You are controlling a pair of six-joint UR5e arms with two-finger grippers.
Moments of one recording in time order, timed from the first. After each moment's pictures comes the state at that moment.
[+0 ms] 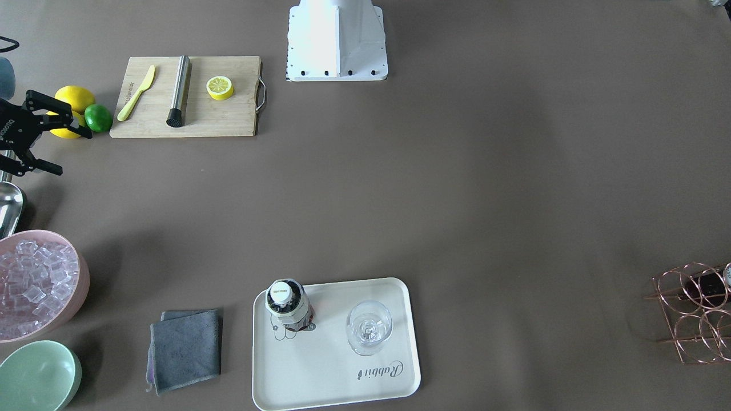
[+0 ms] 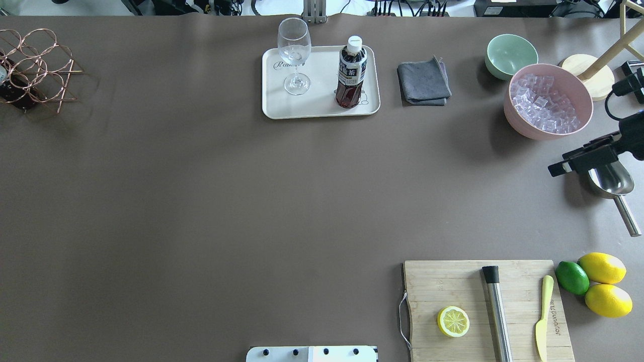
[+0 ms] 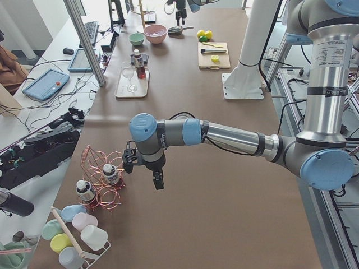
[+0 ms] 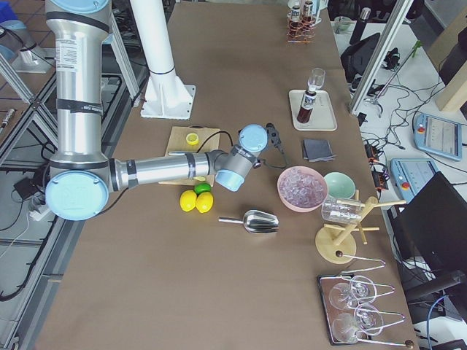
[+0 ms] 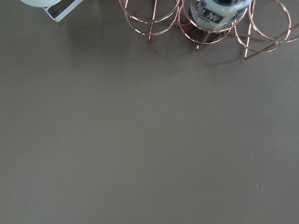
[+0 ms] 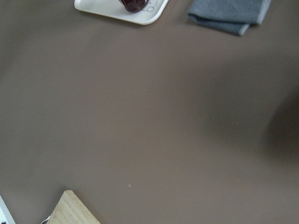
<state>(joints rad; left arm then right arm) -1.57 -1.58 -1.76 -1.28 -2.33 -0.11 1.15 -1.63 1.71 -0.64 2.67 0.60</state>
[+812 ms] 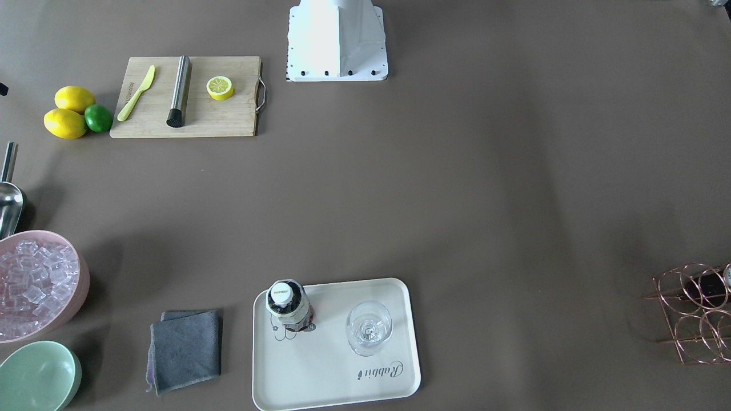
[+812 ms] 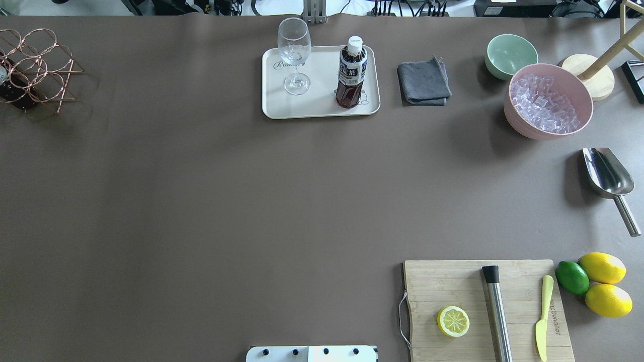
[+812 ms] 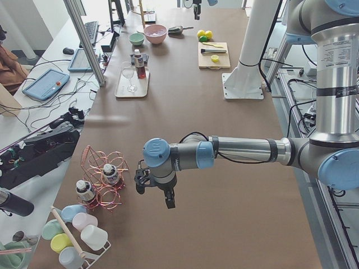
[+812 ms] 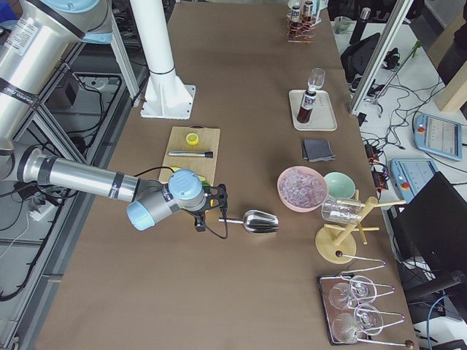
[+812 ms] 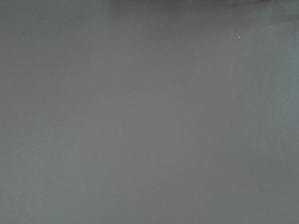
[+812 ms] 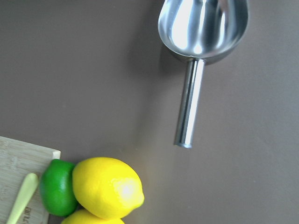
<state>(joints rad) -1.58 -1.46 -1.67 -1.44 -2.33 -0.14 1.25 -2.11 1.81 -0.76 2.46 0.43</state>
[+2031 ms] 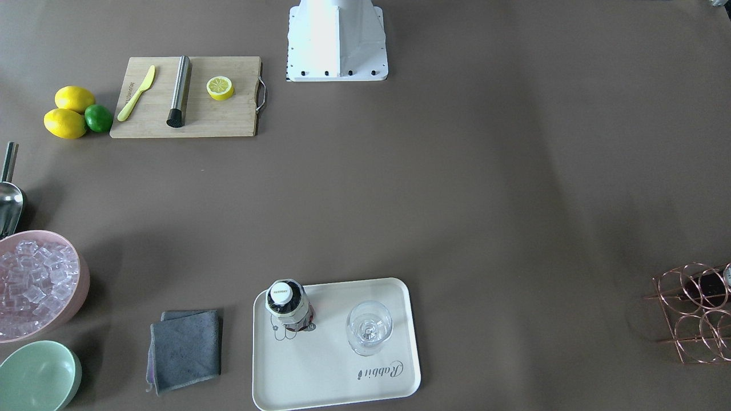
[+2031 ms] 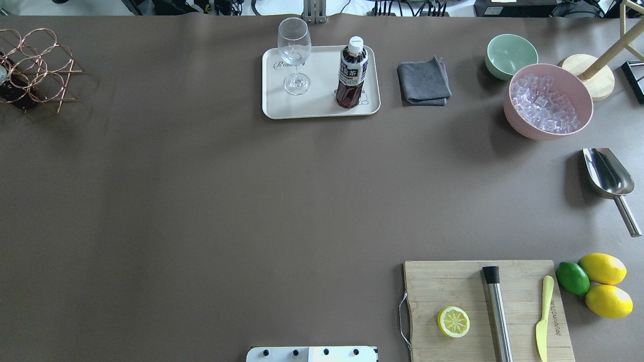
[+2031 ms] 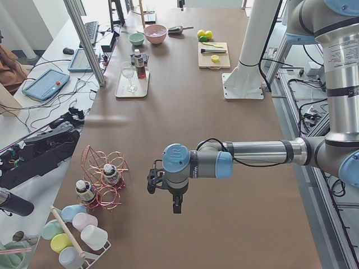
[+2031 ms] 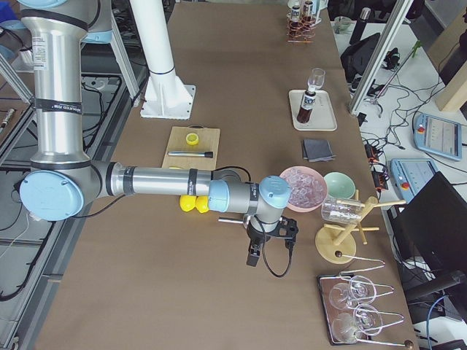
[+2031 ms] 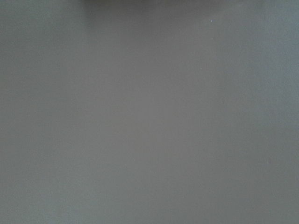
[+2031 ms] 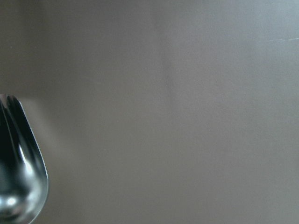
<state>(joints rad) -1.58 -1.34 -1.73 -1.66 -2.33 0.03 1.47 -1.60 1.58 -1.62 2.19 0.19</state>
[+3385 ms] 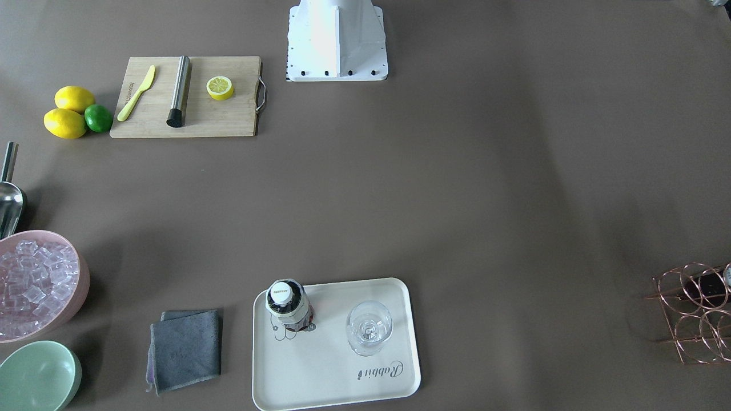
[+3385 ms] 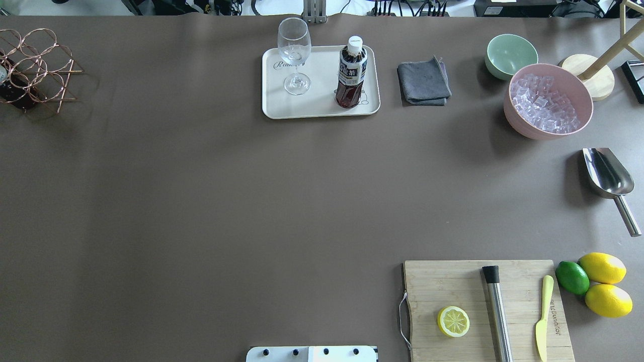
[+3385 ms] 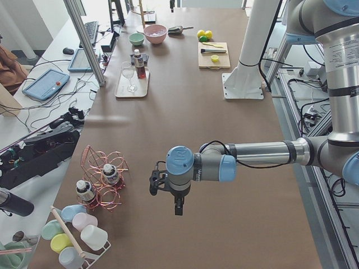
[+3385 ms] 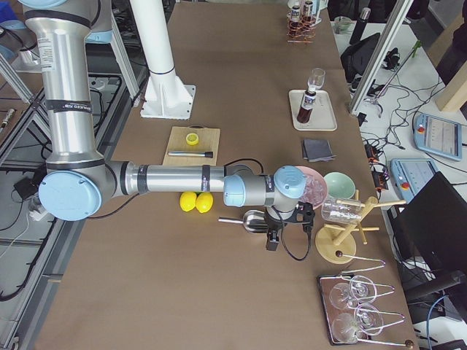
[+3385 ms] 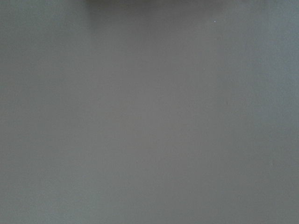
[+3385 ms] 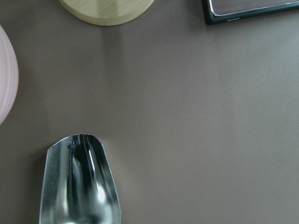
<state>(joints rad) -1.58 -1.33 -1.73 -1.67 -2.32 0.01 1.47 -1.52 1.53 -1.53 2.30 0.19</state>
